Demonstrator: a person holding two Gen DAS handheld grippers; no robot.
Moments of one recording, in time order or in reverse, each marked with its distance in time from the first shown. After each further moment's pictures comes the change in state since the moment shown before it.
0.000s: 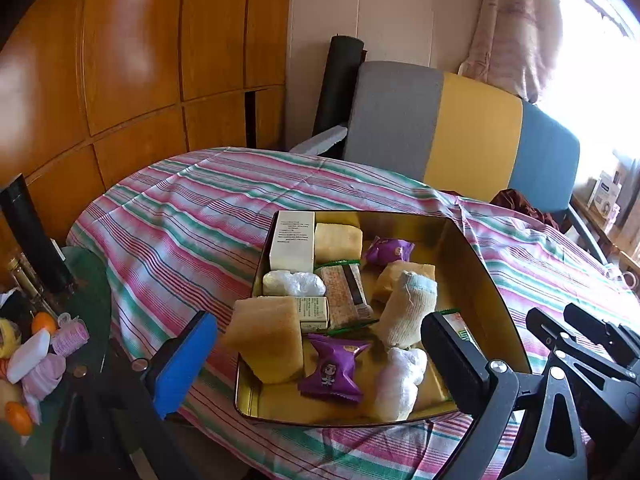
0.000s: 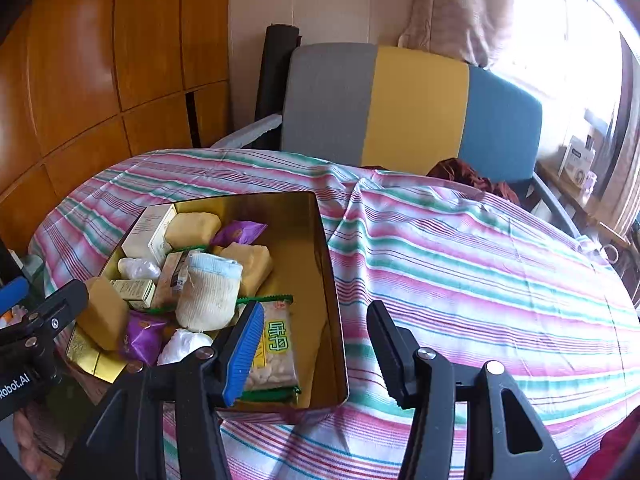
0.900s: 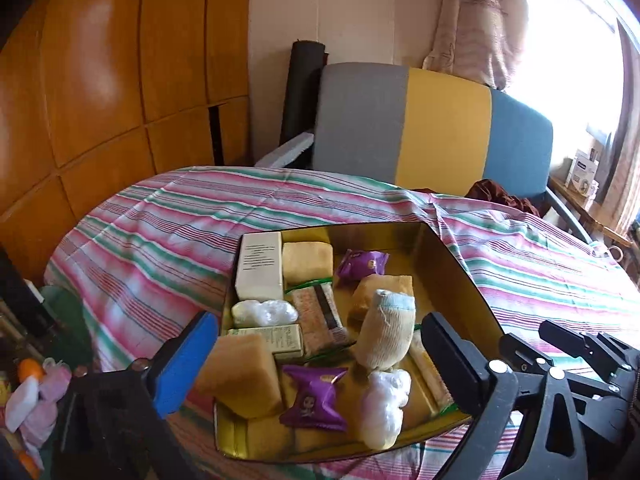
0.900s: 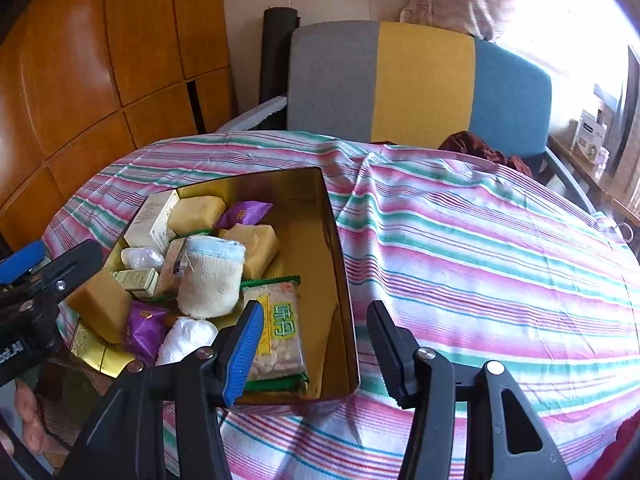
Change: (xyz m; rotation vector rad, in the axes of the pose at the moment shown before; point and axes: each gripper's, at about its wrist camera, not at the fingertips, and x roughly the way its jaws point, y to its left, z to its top) left arm 0.011 -0.015 0.016 0.096 -0.026 -0.081; right arm 0.015 -0.010 -0.007 0.051 0.075 0.057
